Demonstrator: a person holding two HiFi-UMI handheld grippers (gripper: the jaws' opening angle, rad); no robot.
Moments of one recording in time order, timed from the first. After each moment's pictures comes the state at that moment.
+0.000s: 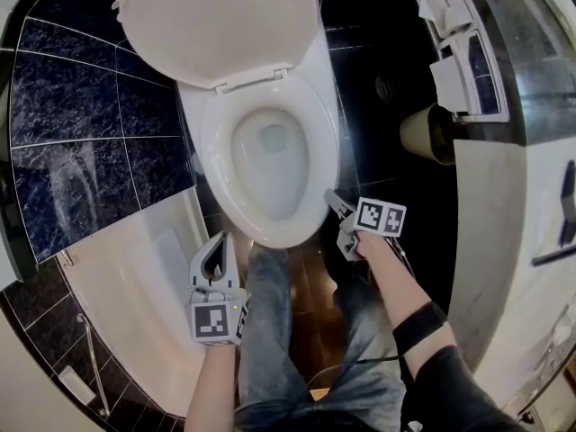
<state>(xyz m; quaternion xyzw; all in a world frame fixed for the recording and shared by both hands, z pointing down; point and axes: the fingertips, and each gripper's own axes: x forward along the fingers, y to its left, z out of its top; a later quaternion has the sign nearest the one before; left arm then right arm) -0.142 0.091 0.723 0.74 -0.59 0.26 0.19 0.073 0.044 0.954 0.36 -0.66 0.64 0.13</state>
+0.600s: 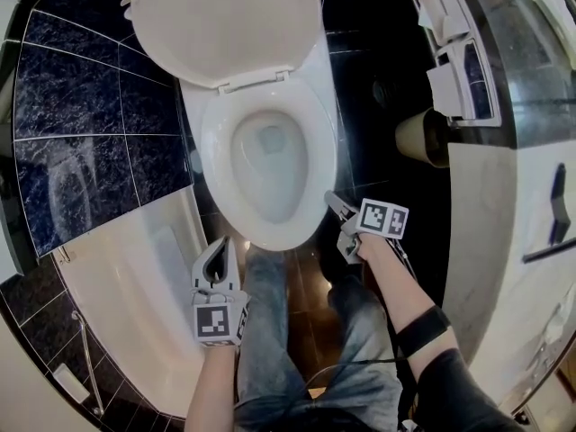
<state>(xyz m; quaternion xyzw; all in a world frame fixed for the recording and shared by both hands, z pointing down) -0.138 0.104 0.718 0.73 -0.60 0.25 0.22 0.074 0.044 0.926 0.35 -0.65 0.66 0.12</state>
